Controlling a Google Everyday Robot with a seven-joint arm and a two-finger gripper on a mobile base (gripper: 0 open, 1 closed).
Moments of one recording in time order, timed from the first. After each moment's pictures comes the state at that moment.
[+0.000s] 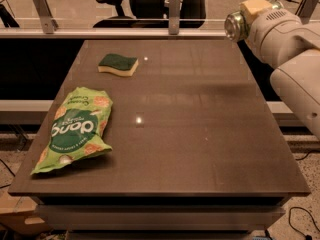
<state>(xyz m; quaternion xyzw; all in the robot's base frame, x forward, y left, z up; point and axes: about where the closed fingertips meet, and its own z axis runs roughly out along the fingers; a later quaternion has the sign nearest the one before) 0.650 -0.234 1.011 0.42 0.61 0.42 0.53</state>
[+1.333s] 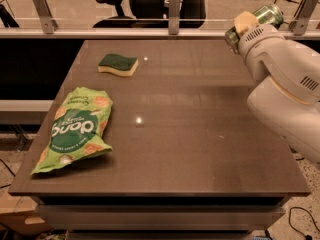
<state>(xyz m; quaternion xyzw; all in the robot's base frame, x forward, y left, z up) 0.645 -0.236 0.990 0.34 0.64 0.26 0.64</state>
